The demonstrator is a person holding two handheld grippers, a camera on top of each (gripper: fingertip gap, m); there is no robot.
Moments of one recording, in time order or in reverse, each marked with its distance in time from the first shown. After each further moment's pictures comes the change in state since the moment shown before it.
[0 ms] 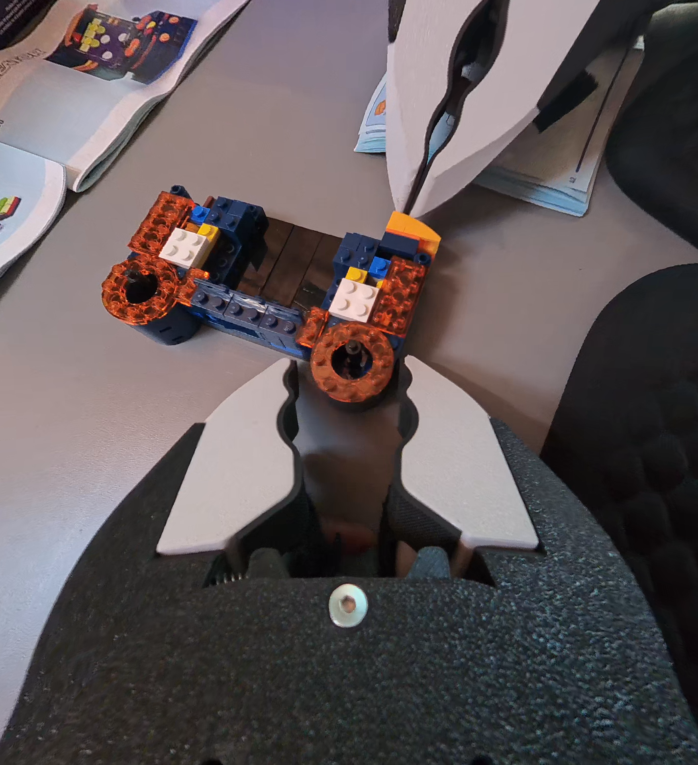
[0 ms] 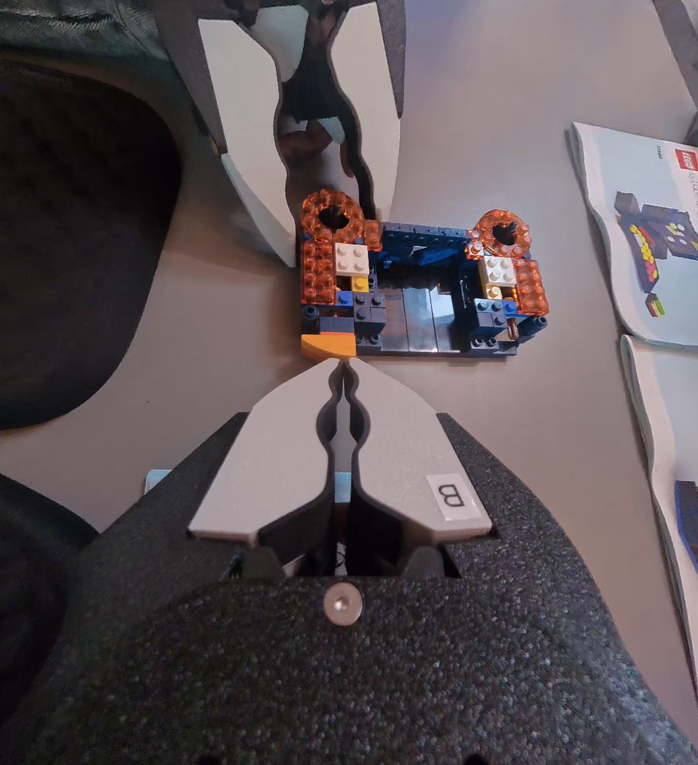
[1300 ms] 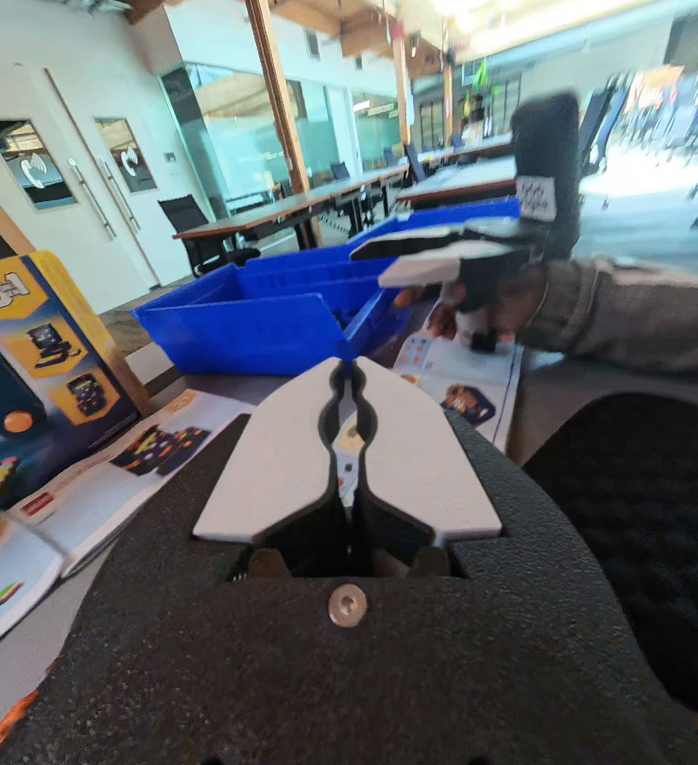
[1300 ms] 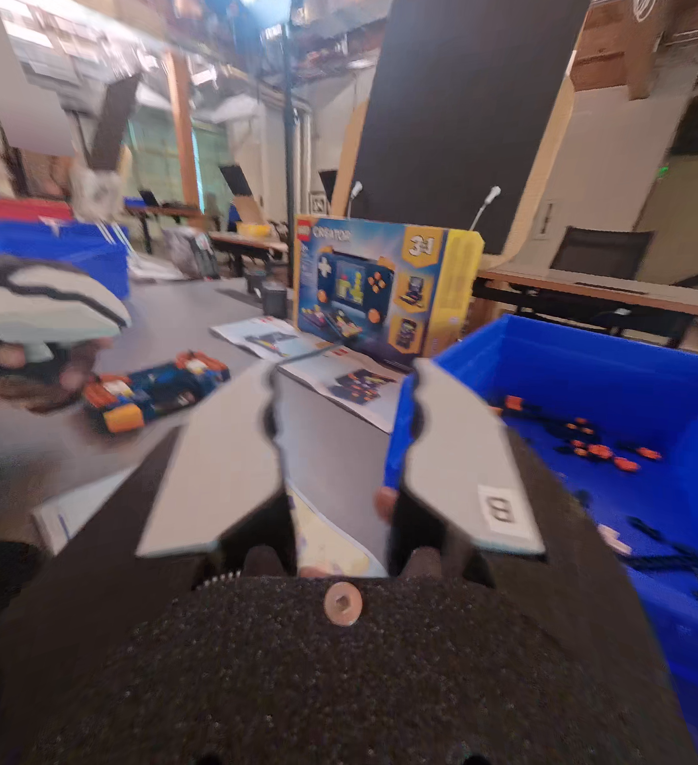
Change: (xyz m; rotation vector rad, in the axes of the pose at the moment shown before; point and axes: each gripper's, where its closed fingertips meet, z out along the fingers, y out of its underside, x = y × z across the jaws) left arm 0.062 -0.181 0.014 0.707 -0.090 0.121; right arm 0.058 0.046 -0.222 0.630 0.813 0.330
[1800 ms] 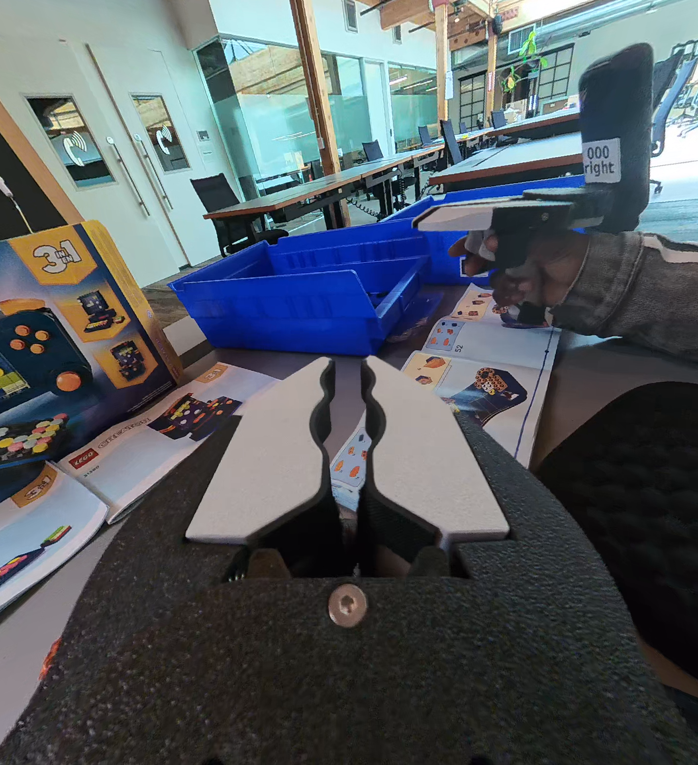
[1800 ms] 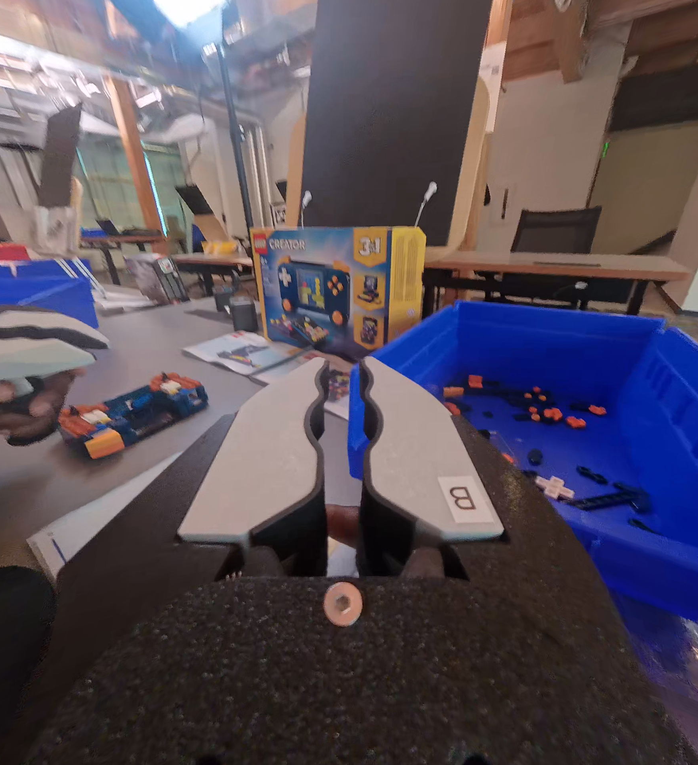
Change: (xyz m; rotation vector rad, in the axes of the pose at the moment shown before) left arm -0.018 0.011 -0.013 -0.036 -0.078 -0.012; right arm 0.028 -0.006 -0.022 0.020 0.103 0.094
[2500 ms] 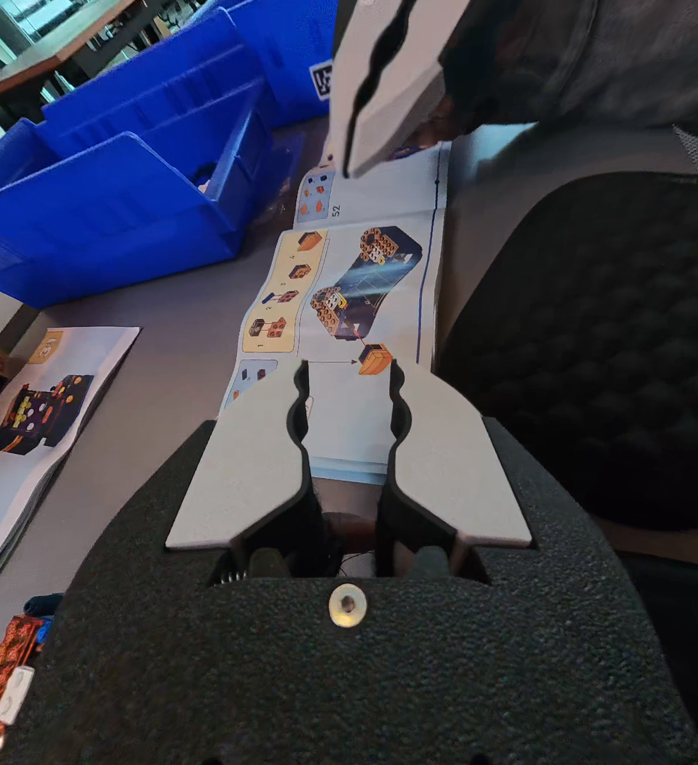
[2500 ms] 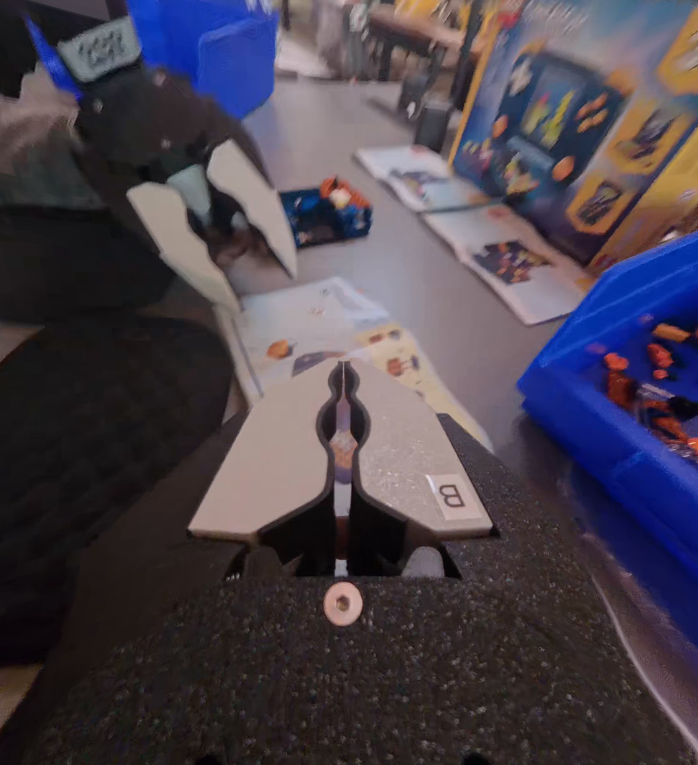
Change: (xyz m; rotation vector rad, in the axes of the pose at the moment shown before) left arm 0.069 0.067 0.010 -0.354 0.331 0.203; right arm -0.086 0.066 -0.038 -0.454 -0.478 -0.182
